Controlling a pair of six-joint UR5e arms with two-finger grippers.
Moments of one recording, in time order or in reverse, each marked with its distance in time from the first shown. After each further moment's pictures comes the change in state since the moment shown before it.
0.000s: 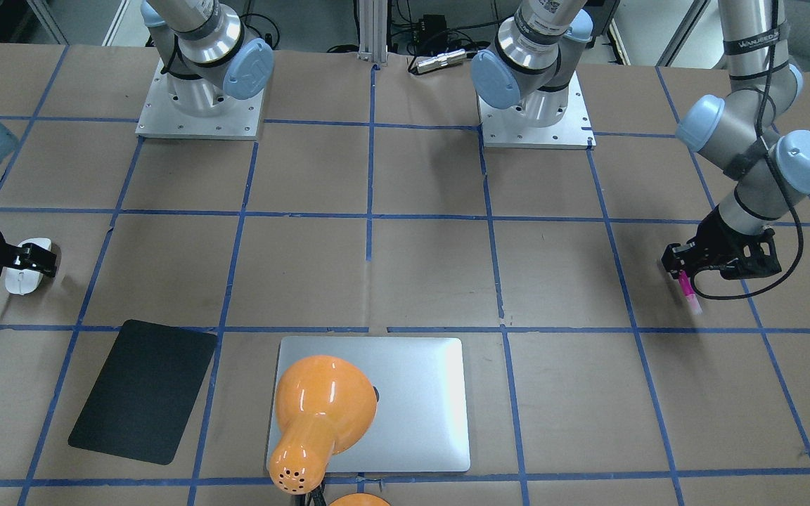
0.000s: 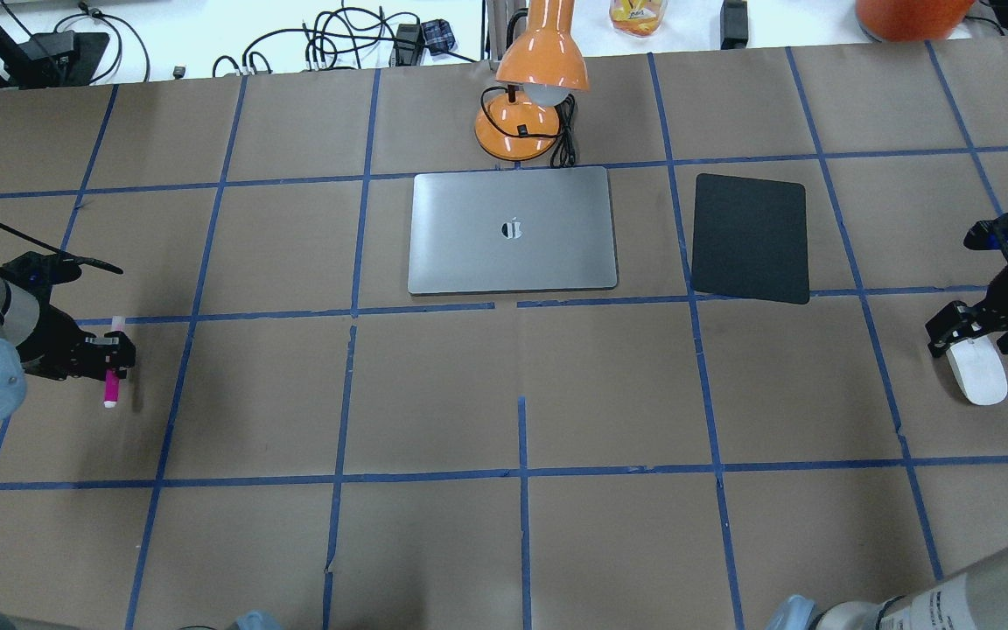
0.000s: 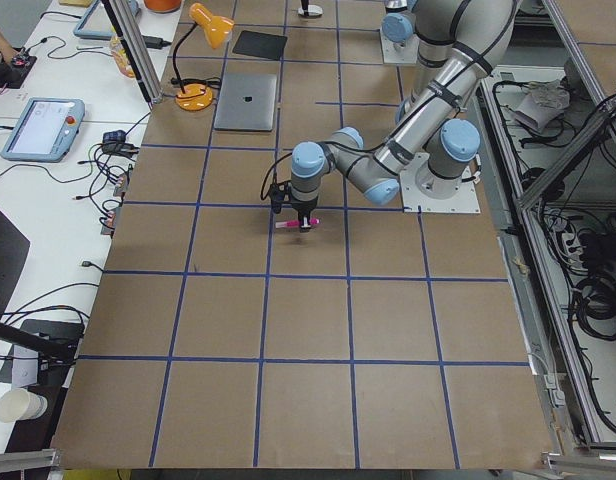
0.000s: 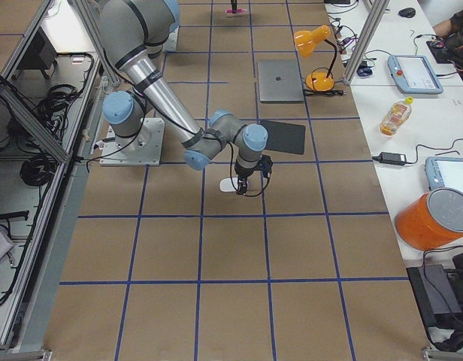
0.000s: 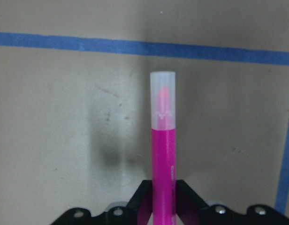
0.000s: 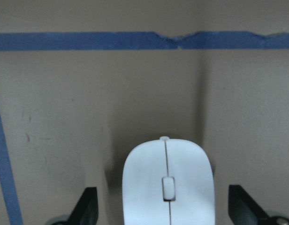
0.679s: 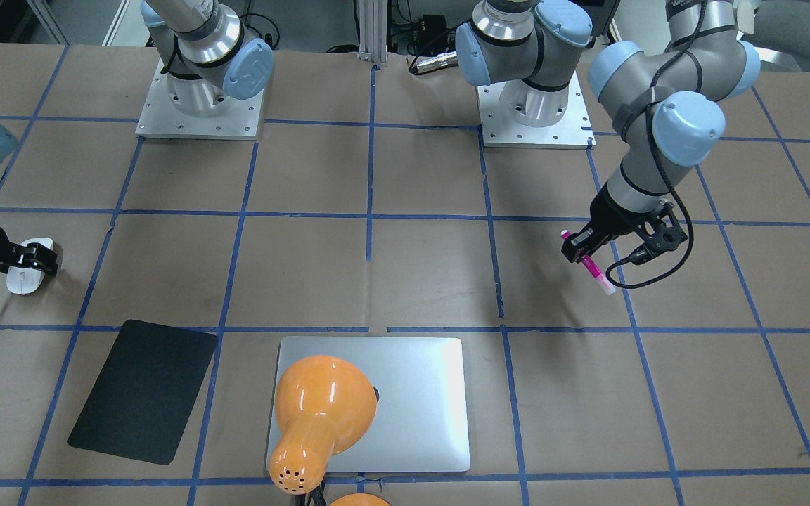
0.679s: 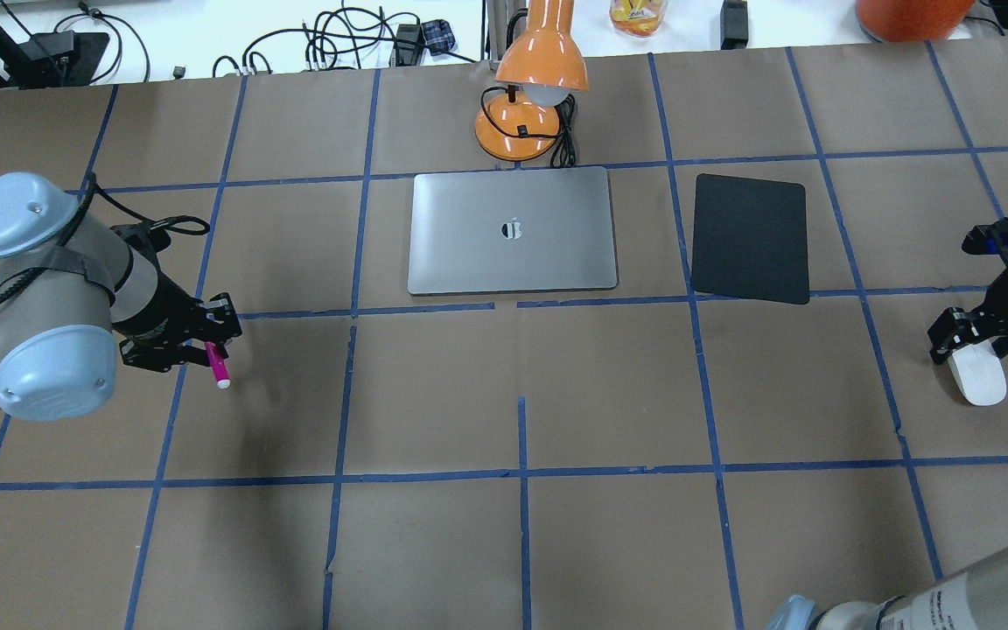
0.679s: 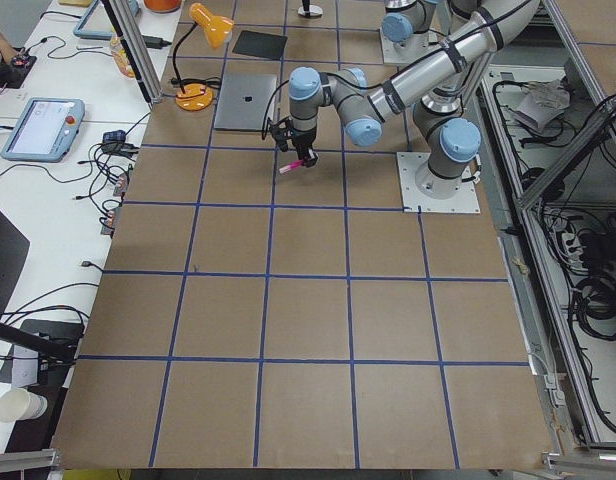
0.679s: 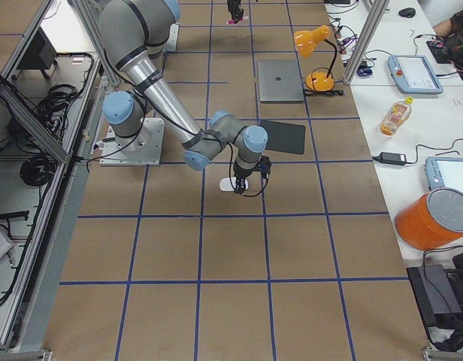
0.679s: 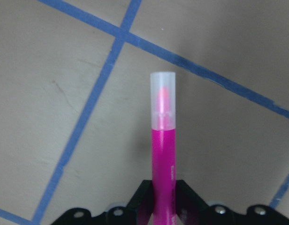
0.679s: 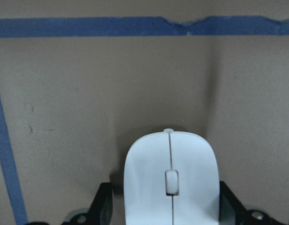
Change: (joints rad) left arm -0.388 0.136 0.000 -0.150 0.005 -0.751; right arm -0.002 0.001 0.000 0.029 -0.001 0.001
